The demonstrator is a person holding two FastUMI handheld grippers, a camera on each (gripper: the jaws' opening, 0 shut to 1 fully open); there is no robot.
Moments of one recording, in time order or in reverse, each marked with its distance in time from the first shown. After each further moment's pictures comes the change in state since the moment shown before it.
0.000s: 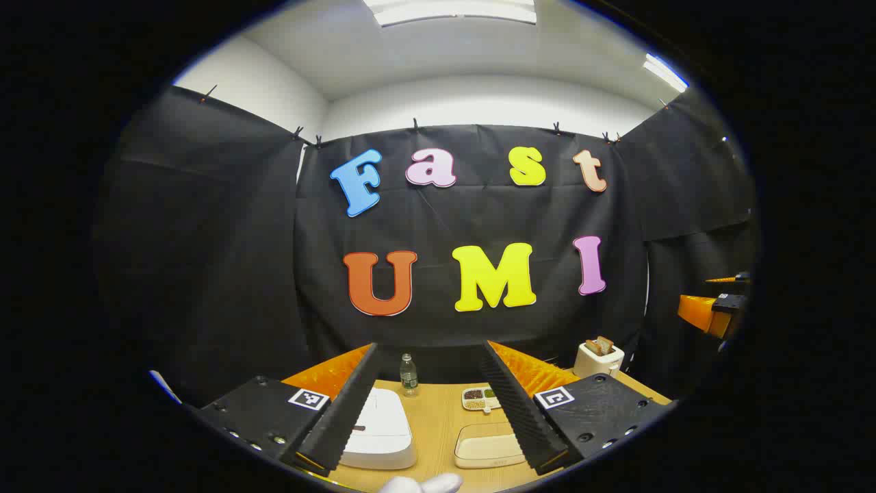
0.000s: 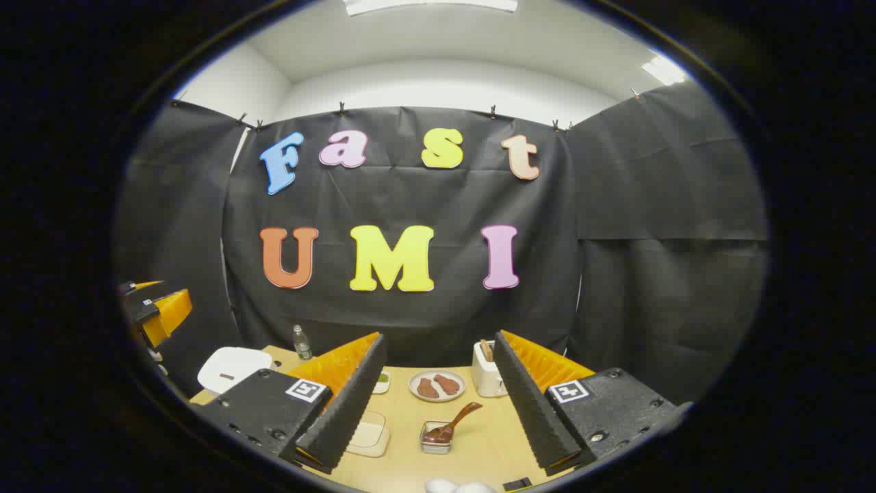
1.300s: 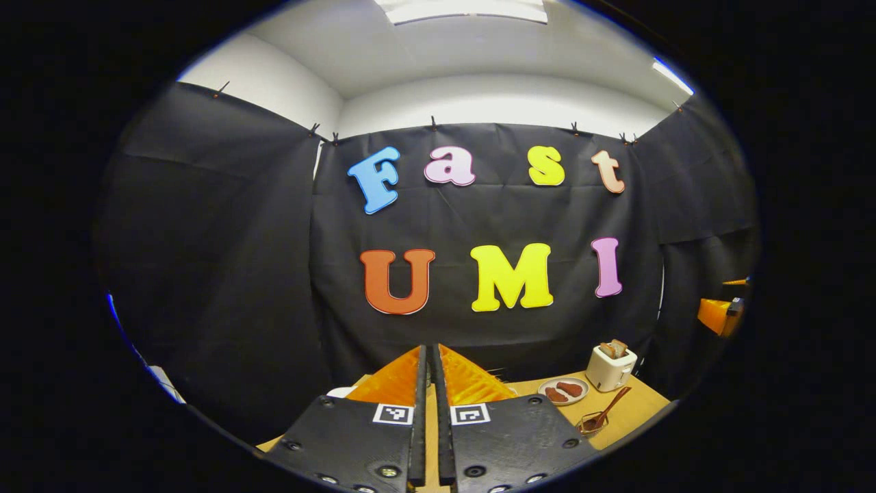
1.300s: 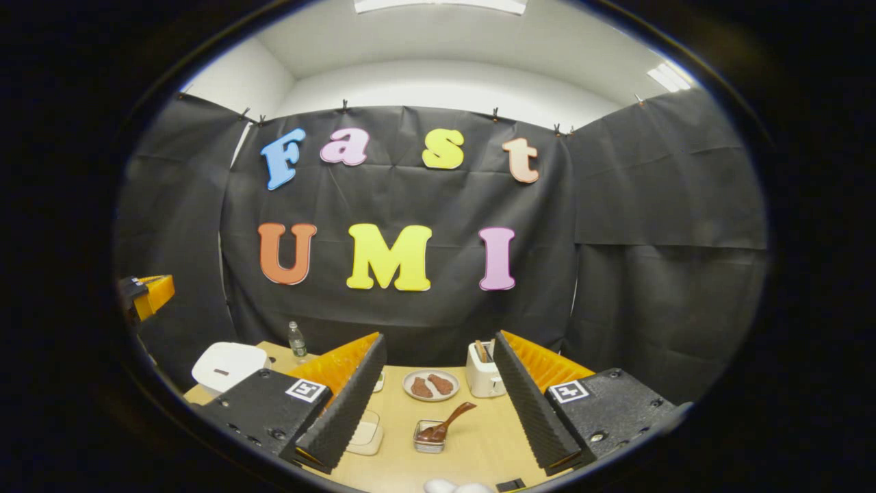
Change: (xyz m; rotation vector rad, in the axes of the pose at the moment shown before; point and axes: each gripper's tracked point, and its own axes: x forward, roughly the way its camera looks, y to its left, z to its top) left arm 0.009 0.021 -0.004 -0.031 0.030 0.044; right arm -0.004 0.000 -0.001 -0.029 0.003 -0.012
